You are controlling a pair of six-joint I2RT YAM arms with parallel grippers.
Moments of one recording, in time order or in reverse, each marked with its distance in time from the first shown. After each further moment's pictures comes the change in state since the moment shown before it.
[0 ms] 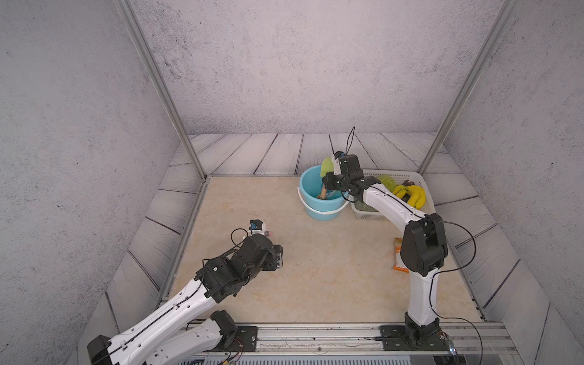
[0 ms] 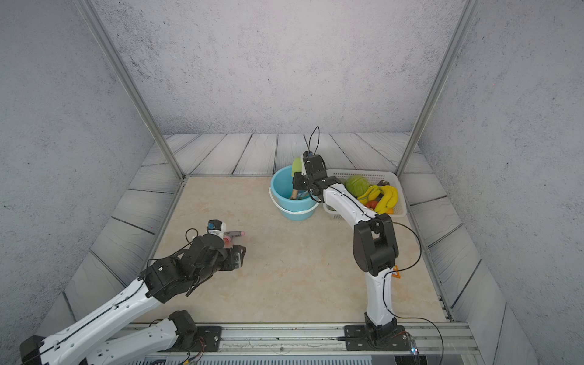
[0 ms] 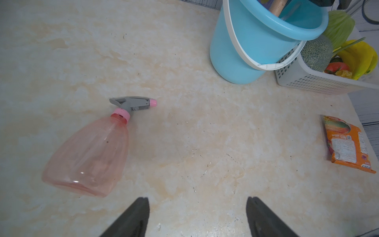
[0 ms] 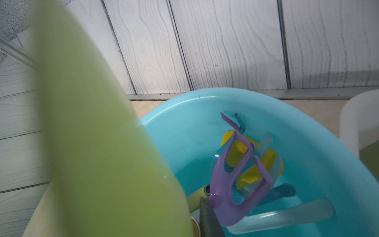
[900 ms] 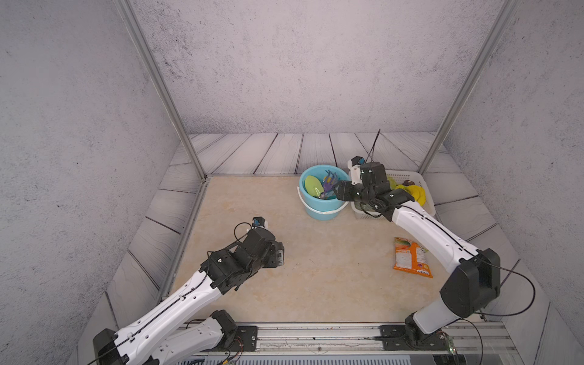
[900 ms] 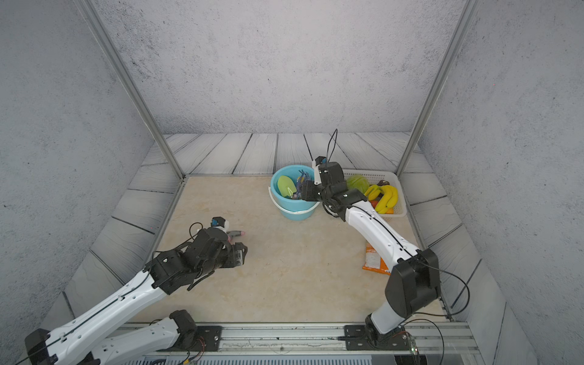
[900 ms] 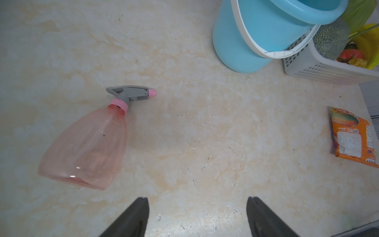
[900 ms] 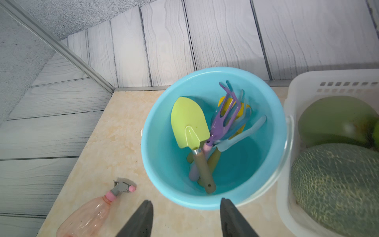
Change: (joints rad) left arm 0.040 0.089 0.072 -0.063 0.072 0.004; right arm 0.008 -0.509 -0.401 -0.065 -0.003 0.007
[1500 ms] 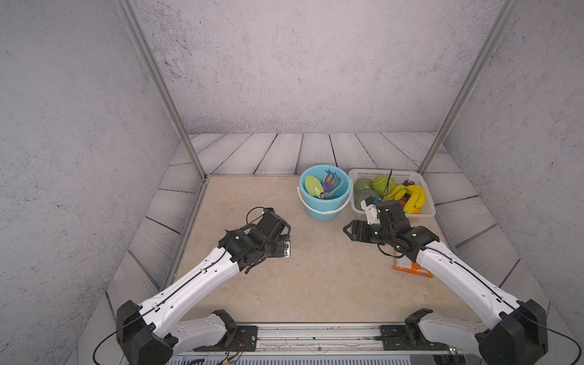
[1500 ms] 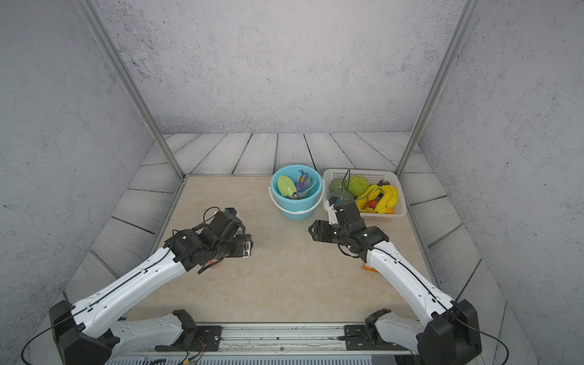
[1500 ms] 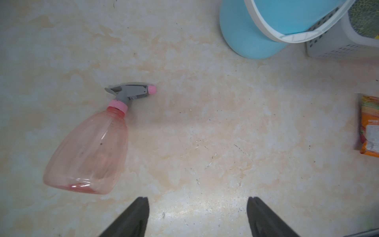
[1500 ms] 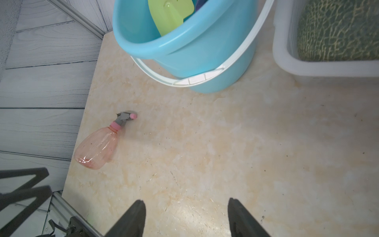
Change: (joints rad) left arm 0.067 0.249 0.211 -0.121 0.023 0.055; right arm 0.000 -0.374 -0.451 -0.120 -0.132 0.121
